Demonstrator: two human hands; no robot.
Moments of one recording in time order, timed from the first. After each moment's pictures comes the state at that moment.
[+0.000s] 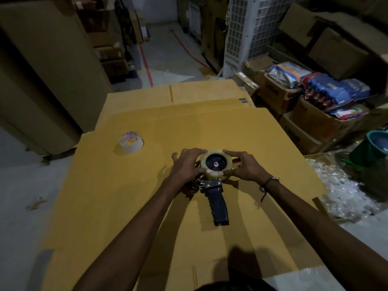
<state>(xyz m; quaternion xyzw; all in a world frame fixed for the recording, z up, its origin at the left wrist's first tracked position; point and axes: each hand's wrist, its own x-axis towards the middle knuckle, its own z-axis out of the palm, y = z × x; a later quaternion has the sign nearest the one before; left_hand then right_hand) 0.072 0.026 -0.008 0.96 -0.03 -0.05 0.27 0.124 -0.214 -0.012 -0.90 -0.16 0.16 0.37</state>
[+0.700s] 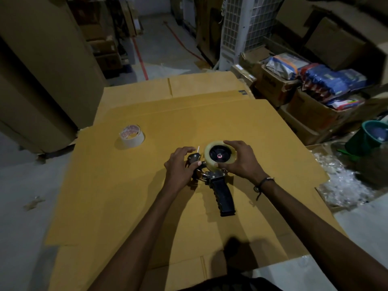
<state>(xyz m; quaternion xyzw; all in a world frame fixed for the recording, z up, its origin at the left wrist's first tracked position) 0.029 0.047 -0.030 0.89 0.06 0.09 0.44 0.087 -0.185 -0.008 -0.94 -0.13 0.04 0.33</state>
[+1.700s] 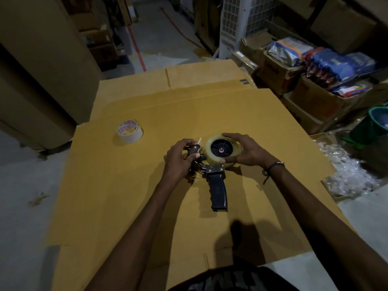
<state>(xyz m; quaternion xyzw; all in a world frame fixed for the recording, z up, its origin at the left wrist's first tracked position) 0.048 0.057 -0.034 0.88 0.04 0.08 0.46 0.126 -0.200 -0.014 -0.91 -0.17 0.17 0.32</state>
